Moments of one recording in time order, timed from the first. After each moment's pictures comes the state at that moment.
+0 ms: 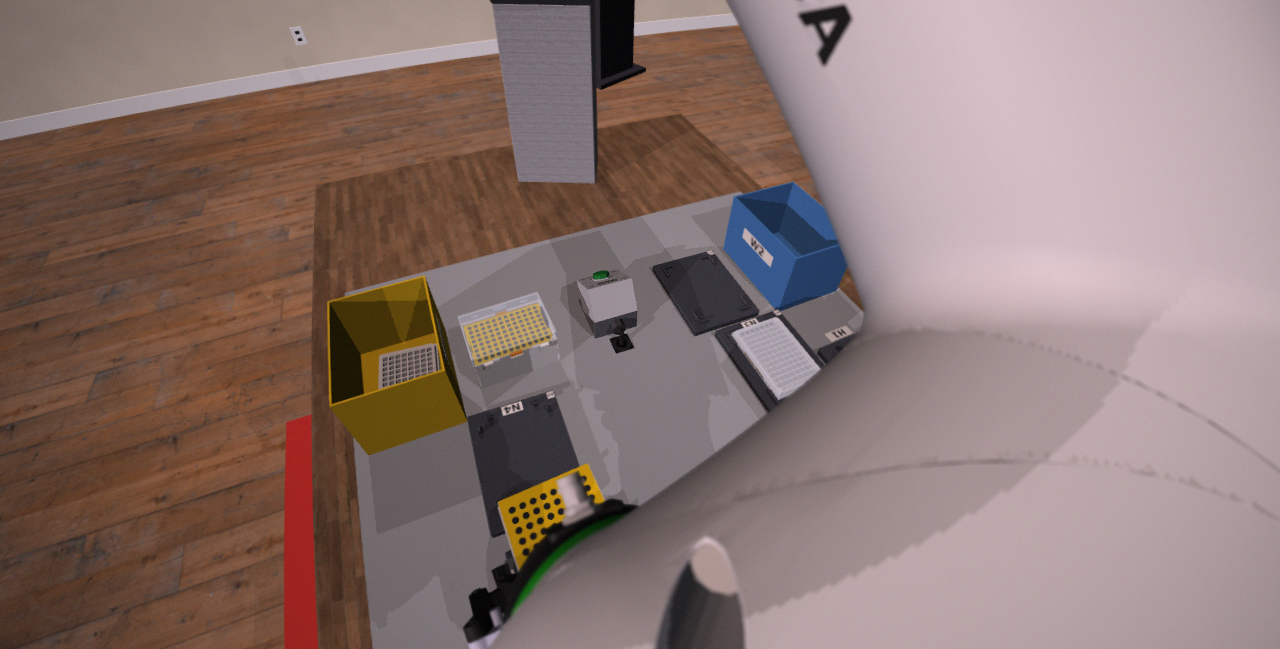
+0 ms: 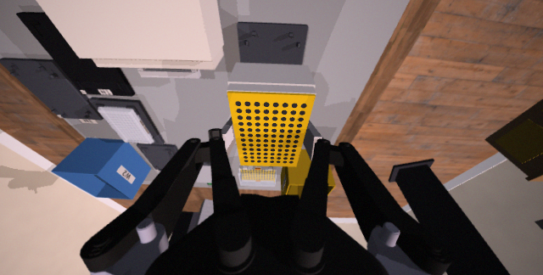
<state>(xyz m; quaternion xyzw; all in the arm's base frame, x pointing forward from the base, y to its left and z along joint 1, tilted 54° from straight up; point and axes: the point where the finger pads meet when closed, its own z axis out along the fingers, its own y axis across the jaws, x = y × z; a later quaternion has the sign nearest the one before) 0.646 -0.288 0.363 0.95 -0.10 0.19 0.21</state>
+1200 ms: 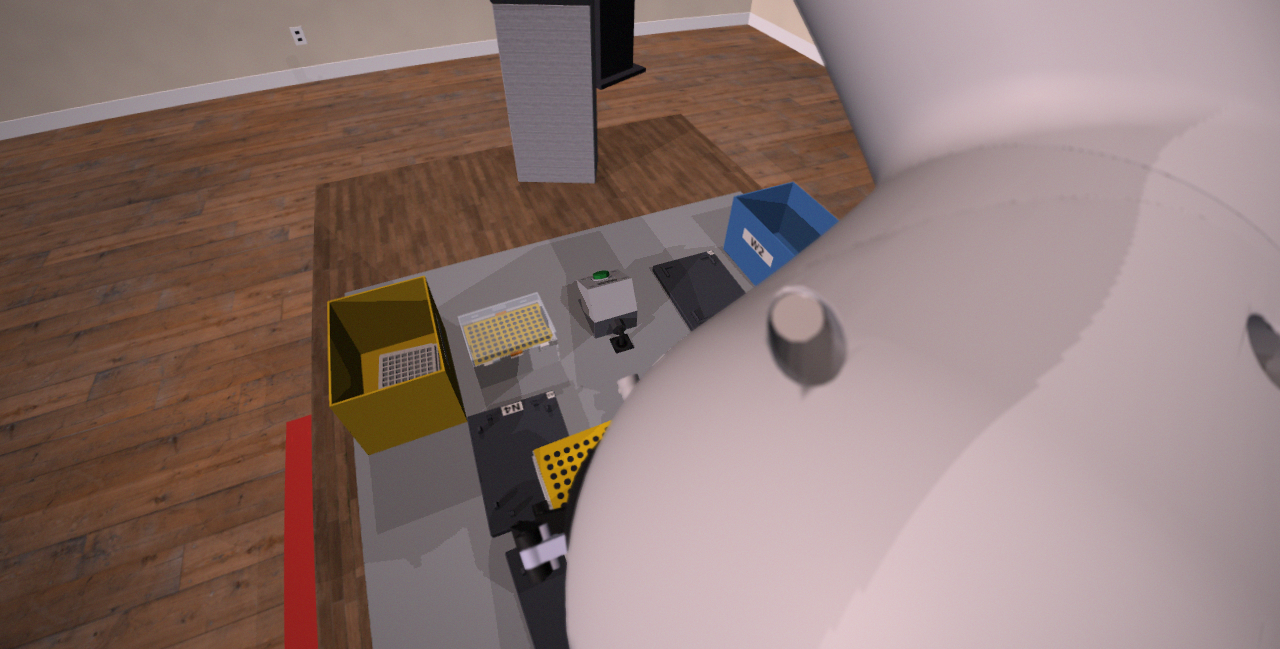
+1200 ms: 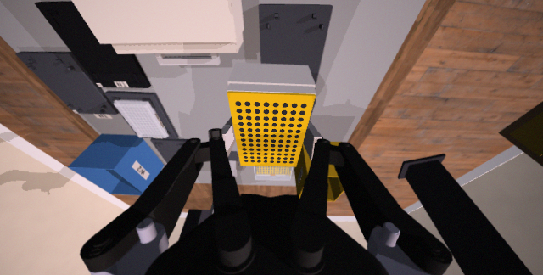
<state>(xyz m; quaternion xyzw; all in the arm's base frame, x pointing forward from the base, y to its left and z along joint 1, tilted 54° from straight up) 0.633 -0.250 0.337 0.95 -0.12 0.20 0.20</state>
